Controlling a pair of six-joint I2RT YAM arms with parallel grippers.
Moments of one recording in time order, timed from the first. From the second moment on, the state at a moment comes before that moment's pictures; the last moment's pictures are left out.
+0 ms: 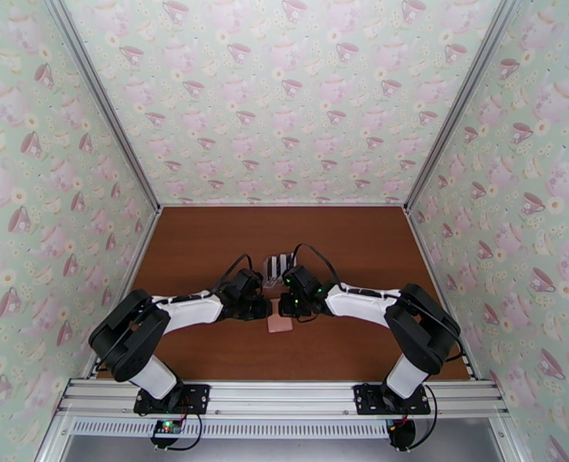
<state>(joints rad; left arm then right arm) -0.67 1.61 0.72 -0.11 0.29 -0.76 0.82 1.69 0.91 -0.25 -0.24 0.70</state>
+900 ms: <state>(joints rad) -0.67 1.62 0.72 -0.11 0.29 -0.76 0.82 1.69 0.87 -0.18 -0.24 0.72</state>
